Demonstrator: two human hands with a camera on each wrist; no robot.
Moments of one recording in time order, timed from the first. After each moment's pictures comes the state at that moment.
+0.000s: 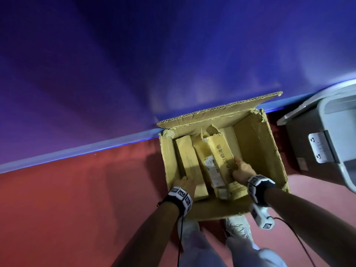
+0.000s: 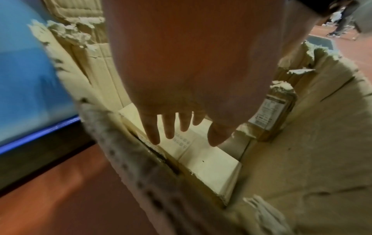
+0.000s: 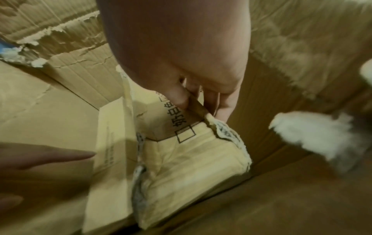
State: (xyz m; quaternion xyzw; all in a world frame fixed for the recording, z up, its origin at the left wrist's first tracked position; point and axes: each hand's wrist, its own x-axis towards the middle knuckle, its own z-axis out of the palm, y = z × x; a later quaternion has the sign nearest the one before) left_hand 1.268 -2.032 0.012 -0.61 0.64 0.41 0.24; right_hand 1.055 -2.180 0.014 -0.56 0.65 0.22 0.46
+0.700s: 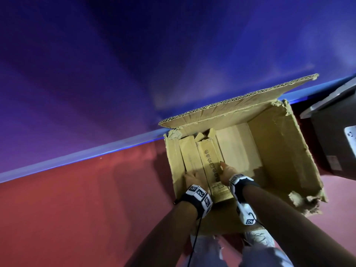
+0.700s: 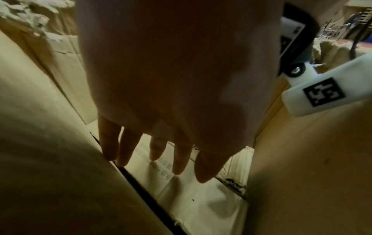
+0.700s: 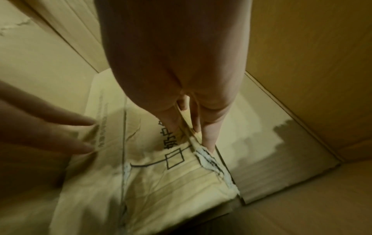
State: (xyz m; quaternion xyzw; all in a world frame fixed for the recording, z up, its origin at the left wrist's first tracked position) left_hand 1.265 -2.059 -0.057 -0.59 0.59 0.31 0.44; right_hand 1.133 -2.147 -0.113 -0.63 0.55 0.29 0.47
